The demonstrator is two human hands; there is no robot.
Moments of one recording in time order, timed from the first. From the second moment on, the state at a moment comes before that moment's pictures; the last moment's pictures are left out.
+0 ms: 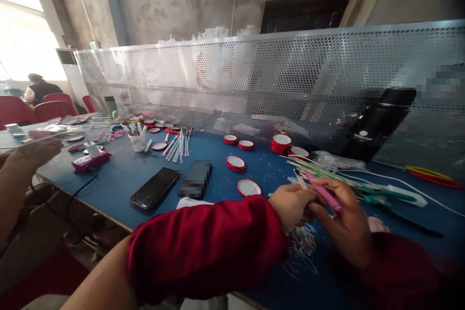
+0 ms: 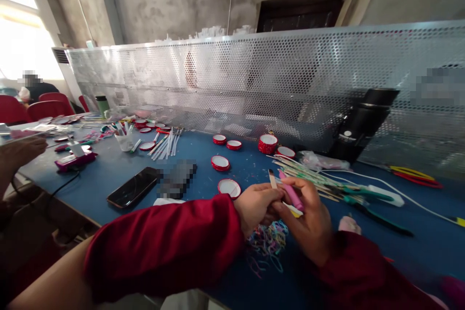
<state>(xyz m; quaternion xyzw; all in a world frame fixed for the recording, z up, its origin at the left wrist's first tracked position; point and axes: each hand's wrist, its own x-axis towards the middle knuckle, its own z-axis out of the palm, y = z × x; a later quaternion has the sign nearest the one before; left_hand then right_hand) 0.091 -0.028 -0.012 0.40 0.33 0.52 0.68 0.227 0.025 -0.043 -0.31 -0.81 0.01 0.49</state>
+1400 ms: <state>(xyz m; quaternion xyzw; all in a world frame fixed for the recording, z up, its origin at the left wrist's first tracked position) 0.091 -0.028 -0.020 0.45 0.36 0.51 0.64 0.226 0.011 -0.029 -0.27 -0.76 0.08 0.59</state>
